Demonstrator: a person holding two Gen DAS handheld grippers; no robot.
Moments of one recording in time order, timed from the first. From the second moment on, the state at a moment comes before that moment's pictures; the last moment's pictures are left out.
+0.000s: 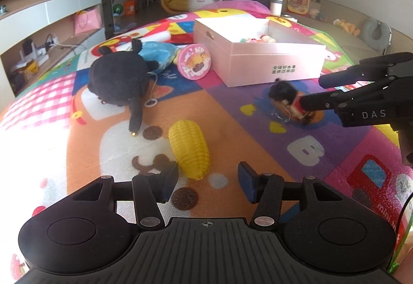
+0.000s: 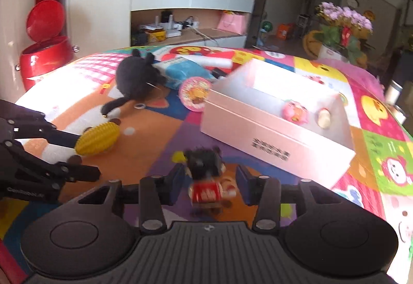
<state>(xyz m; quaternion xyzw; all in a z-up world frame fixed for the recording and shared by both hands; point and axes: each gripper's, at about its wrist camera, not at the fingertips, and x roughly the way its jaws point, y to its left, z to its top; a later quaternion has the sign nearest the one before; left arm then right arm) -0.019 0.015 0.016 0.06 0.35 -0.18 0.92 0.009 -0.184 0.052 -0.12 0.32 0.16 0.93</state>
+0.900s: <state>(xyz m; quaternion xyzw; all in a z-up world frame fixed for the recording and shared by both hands) 0.003 0.071 0.020 0.07 0.36 -0.01 0.93 0.033 -0.184 0.024 -0.08 0.32 0.12 0.94</state>
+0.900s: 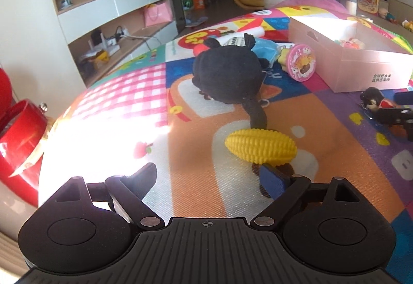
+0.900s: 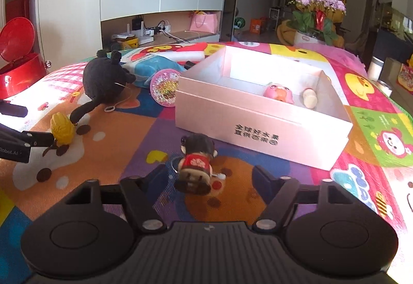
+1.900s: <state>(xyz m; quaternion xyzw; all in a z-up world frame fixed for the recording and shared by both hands) 0.002 0.003 0.010 0.07 0.34 -0.20 0.92 -0.008 -0.221 0.027 -0.04 0.35 0.13 0.93</state>
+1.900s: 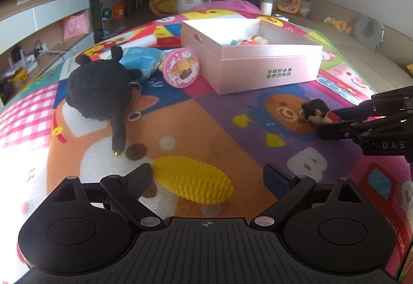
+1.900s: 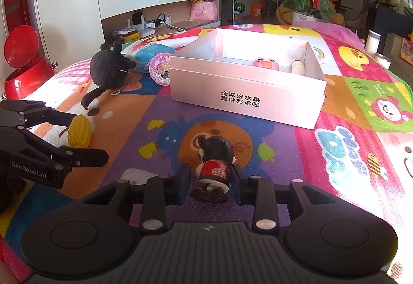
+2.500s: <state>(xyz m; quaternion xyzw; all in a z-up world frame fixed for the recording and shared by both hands) -0.025 -0.011 0.013 0.05 0.37 -0.26 0.89 -0.008 -0.224 0.015 -0.03 0.35 0.11 0.93</state>
